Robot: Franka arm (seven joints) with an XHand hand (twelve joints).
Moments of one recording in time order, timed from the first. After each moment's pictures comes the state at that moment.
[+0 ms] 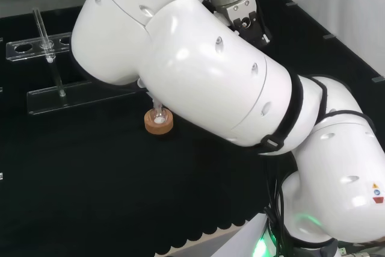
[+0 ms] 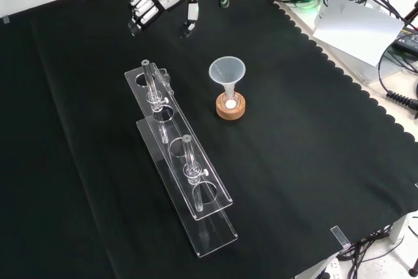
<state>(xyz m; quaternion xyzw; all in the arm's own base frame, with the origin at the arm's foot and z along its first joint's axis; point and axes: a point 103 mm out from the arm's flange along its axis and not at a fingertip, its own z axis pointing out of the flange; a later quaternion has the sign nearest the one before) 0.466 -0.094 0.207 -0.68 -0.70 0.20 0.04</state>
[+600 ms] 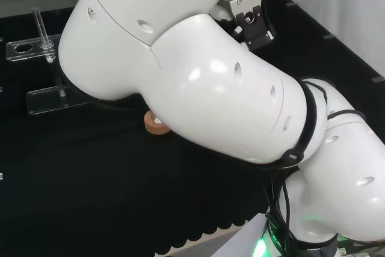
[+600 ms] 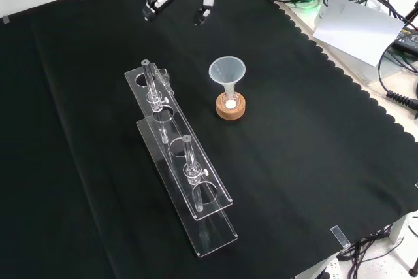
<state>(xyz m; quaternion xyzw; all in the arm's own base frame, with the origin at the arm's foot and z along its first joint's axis) 0.428 -0.074 0.245 -0.68 -0.71 0.17 0.04</state>
